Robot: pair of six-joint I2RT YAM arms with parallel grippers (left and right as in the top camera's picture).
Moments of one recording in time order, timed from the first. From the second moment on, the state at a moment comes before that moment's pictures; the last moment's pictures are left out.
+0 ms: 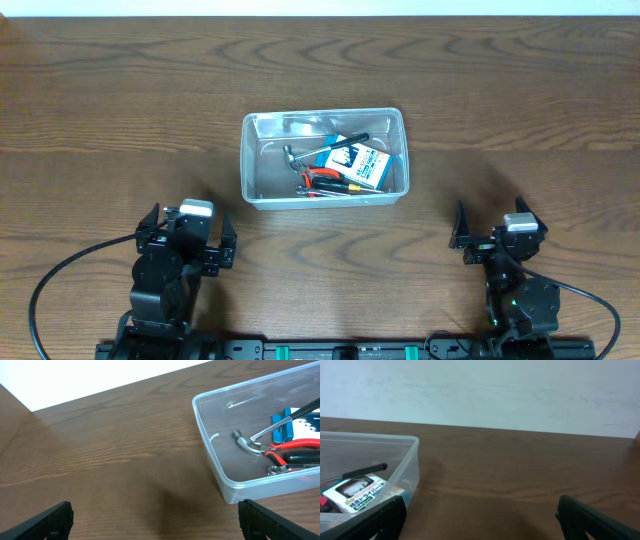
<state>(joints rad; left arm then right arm) -0.18 0.32 0.45 -0.58 -0.17 0.17 0.11 0.01 0.01 -0.07 0.05 -0.02</state>
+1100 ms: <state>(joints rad) -0.17 0.23 0.45 -0.72 -0.16 0.07 0.11 0.01 0.01 -0.07 0.03 -0.03</state>
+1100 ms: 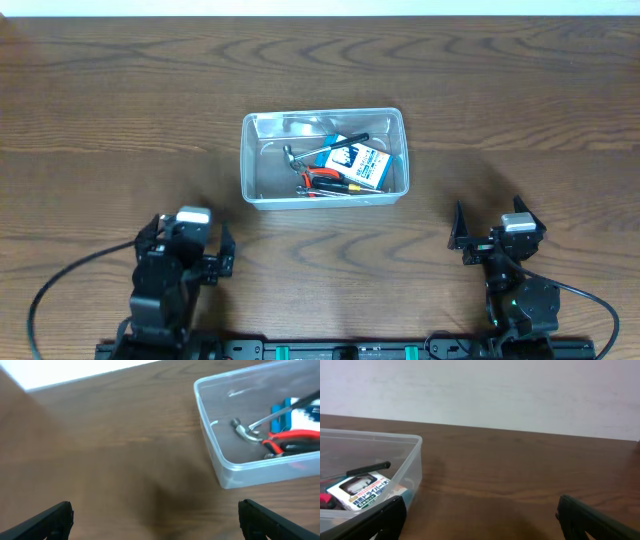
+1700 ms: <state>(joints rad) -0.08 0.02 0.02 -0.09 -0.17 -0.22 0.11 0.01 0.01 -0.07 0.03 -0.03</state>
